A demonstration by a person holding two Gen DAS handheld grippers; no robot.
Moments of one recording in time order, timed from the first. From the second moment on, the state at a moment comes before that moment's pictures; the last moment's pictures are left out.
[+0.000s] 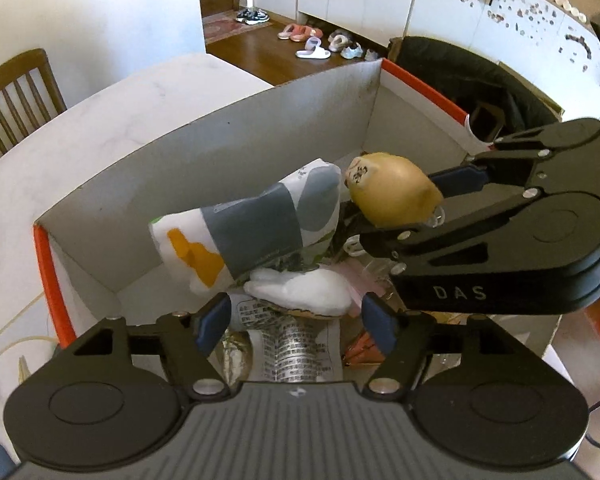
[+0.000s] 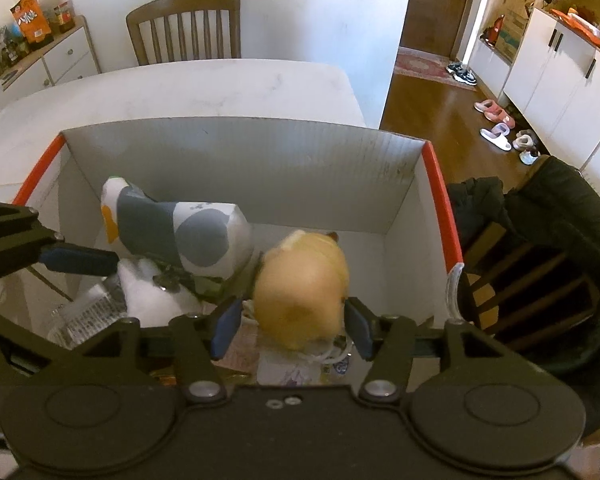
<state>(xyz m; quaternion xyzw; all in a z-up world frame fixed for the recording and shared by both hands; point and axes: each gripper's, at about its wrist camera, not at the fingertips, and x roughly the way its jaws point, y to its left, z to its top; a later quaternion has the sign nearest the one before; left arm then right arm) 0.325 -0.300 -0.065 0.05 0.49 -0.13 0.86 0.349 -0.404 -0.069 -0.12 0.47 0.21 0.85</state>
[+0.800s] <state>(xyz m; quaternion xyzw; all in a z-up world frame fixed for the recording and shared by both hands) 0.269 -0.261 -0.011 0.00 0.42 -0.14 0.90 0.304 -0.432 -0.021 -0.05 0.44 0.24 0.87</state>
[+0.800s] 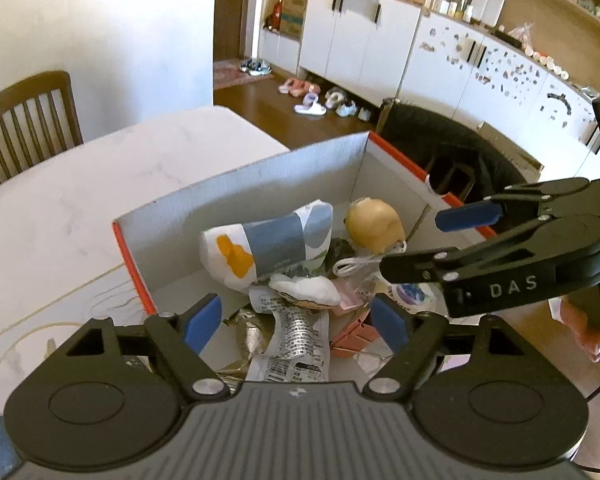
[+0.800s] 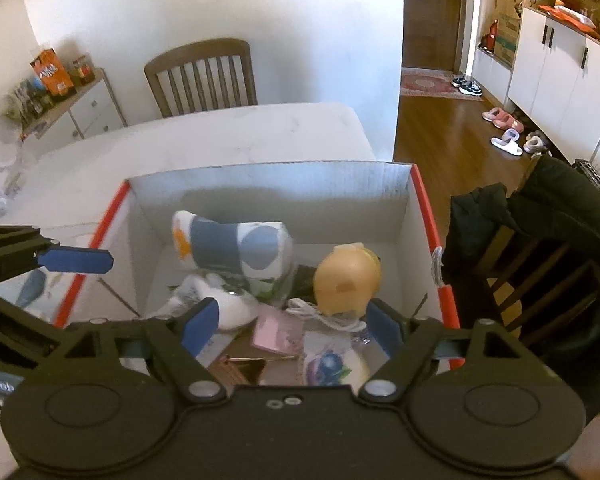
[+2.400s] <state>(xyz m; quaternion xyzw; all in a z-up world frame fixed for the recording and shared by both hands) 0.154 -0.180 0.025 0.00 0.35 -0.14 0.92 0.148 -0.394 0.012 -0.01 0.30 0.22 0.93</state>
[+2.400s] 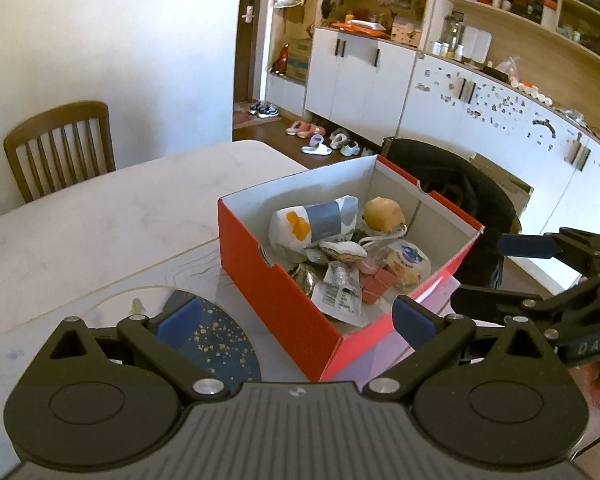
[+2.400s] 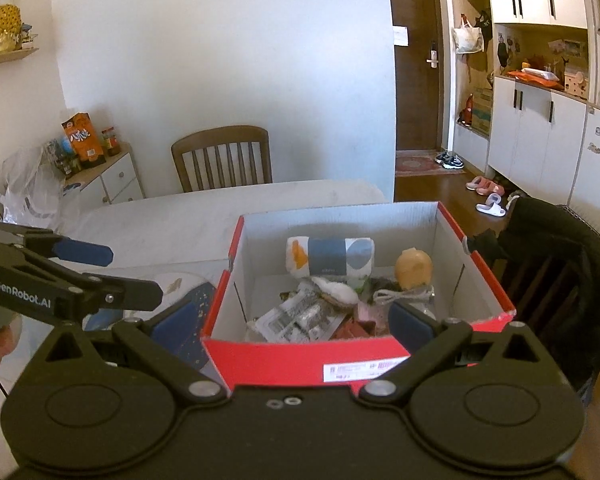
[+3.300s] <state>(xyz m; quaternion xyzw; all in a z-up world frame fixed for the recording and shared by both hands) 0.134 -0.179 0.012 0.02 0.35 -0.15 0.93 0.130 -0.395 0.002 0.03 0.31 0.19 0.93</state>
